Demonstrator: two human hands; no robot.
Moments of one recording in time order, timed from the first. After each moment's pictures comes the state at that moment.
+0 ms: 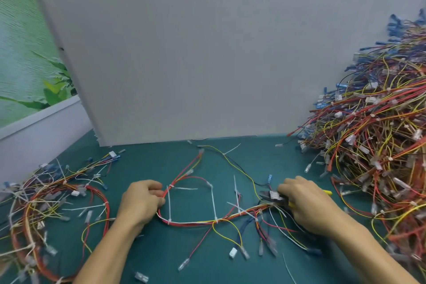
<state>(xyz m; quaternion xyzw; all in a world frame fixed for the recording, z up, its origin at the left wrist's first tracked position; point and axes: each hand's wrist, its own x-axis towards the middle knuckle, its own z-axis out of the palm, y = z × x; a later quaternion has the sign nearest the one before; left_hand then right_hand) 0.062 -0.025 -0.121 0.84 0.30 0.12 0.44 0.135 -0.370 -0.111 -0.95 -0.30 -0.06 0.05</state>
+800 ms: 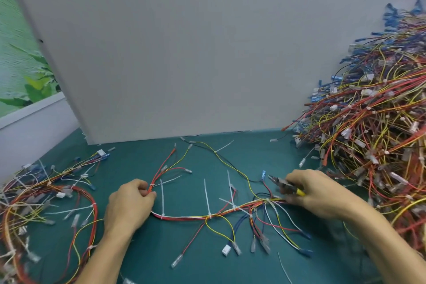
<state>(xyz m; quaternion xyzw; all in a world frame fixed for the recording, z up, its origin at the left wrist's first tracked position) 0.059 -0.032 -0.125 0.89 0.31 0.18 0.30 0.142 -0.391 -0.087 -0.95 -0.25 0.04 0.17</state>
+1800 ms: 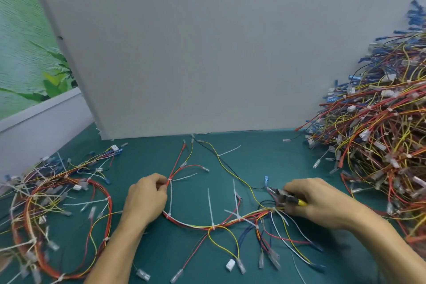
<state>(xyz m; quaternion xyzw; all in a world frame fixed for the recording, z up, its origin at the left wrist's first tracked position) 0.060 -0.032 -0.119 0.92 0.25 0.16 0.27 0.133 -0.373 -0.091 -0.93 -0.31 0.08 0.16</state>
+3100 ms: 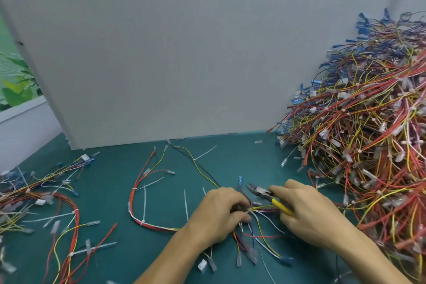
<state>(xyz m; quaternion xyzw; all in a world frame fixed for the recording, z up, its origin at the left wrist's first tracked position) 0.087 -0.187 -0.127 0.93 -0.18 0.09 0.29 0.100 -0.396 -0.099 -0.97 -0.22 -0.02 0.11</state>
